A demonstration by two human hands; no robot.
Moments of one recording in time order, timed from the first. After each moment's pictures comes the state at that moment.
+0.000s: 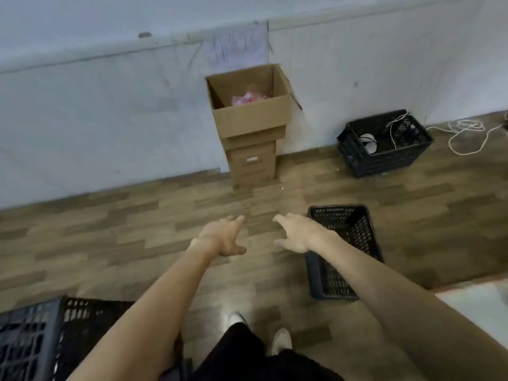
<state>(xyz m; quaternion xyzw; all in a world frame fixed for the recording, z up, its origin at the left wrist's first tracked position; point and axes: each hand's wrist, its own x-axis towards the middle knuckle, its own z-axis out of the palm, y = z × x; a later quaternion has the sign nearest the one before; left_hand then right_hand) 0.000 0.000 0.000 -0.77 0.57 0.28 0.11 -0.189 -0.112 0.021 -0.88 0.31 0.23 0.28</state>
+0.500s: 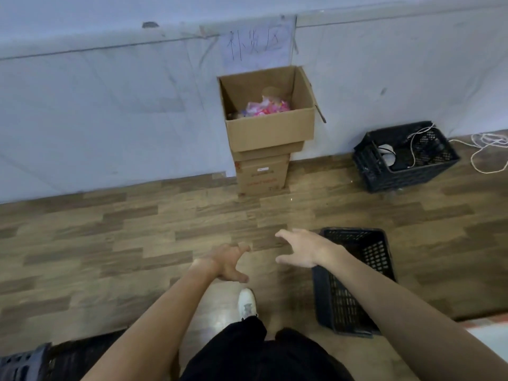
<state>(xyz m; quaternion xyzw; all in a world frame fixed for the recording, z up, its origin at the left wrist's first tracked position) 0.117 -0.077 -0.059 -0.71 0.57 0.39 0.12 -0.068 -0.217 -0.012 -0.85 0.32 0.30 0.29</state>
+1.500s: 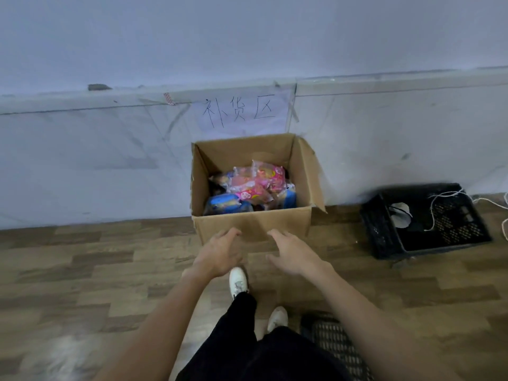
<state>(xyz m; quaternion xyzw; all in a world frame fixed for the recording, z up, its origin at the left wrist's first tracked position) 0.277 -0.467 -0.065 -0.82 0.46 0.31 -0.10 0.108 -0.603 -0.035 -0.86 0.32 0.18 0.35</state>
